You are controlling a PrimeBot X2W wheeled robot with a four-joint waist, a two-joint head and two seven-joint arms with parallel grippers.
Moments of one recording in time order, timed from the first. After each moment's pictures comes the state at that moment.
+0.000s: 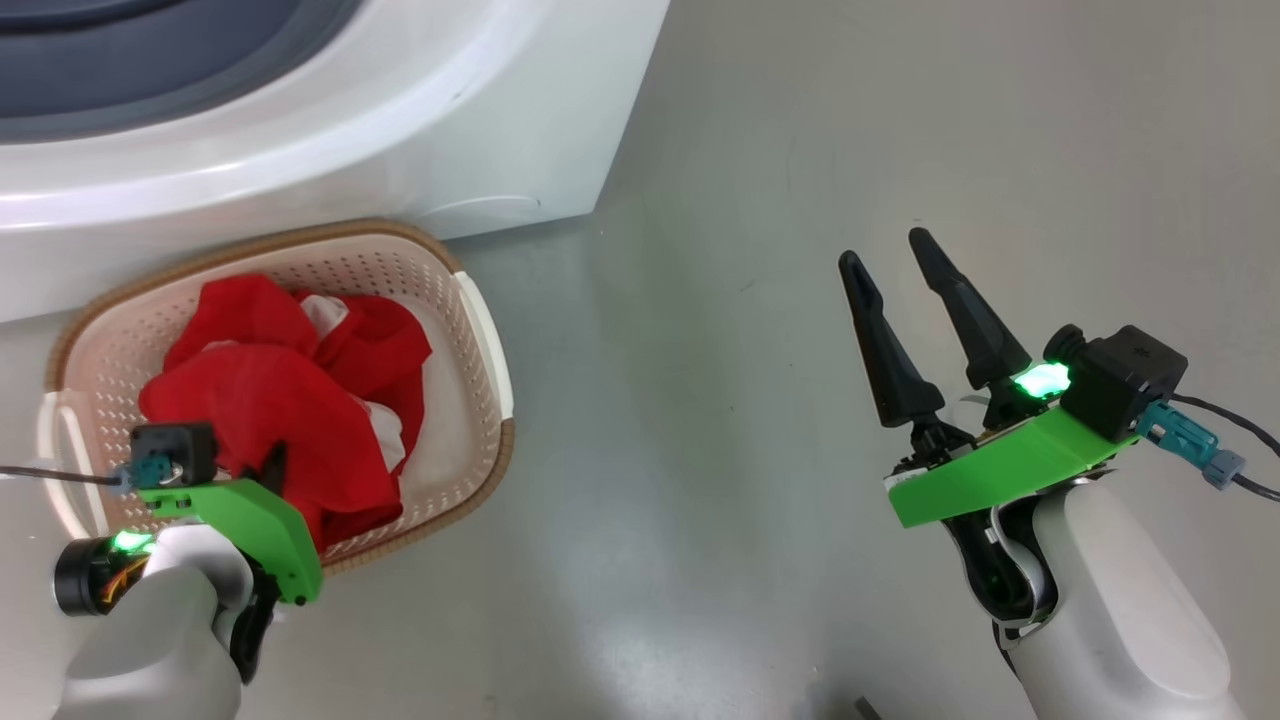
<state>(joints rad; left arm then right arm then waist) -0.77 0.22 -0.68 1.20 -0.76 -0.13 -0.18 -0.44 -0.15 0.25 0.18 0.49 0.13 -0.26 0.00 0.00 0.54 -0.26</state>
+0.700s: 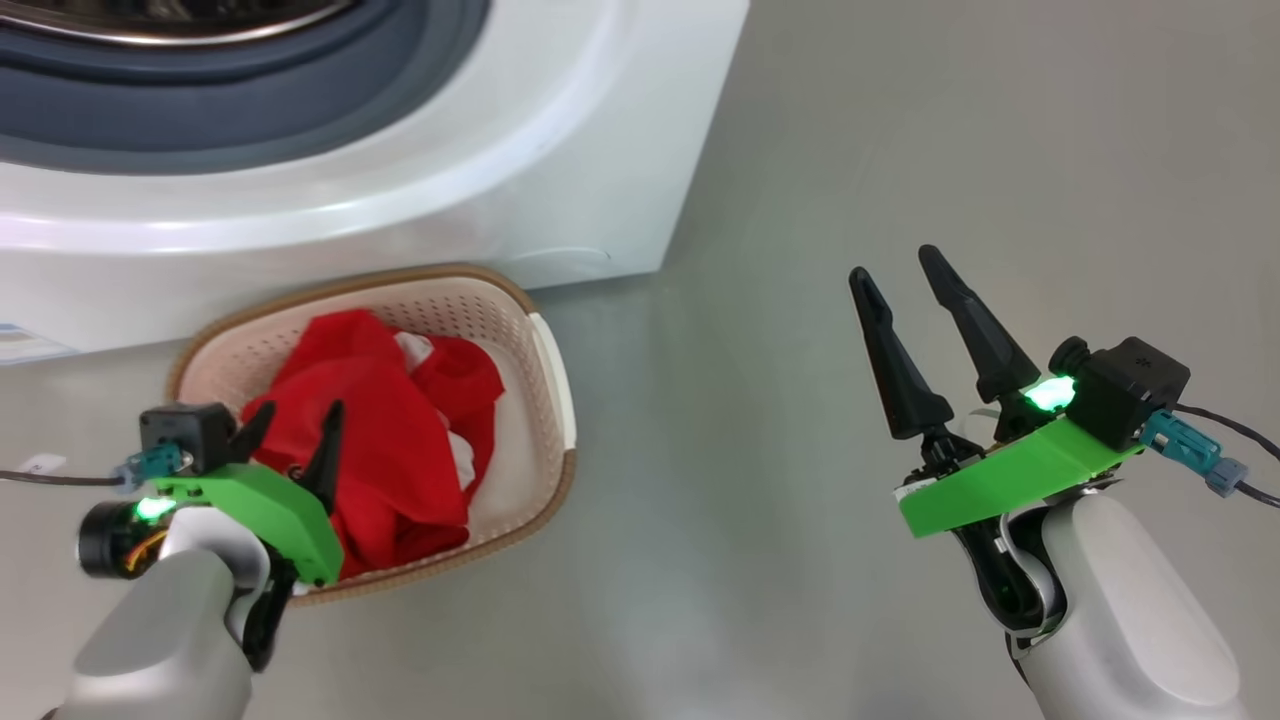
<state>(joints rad) -0.75 0.26 -0.74 1.05 -0.80 -0.13 -0.25 -0.43 -0.16 0.25 0.20 0.49 0.13 -0.26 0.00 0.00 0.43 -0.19</state>
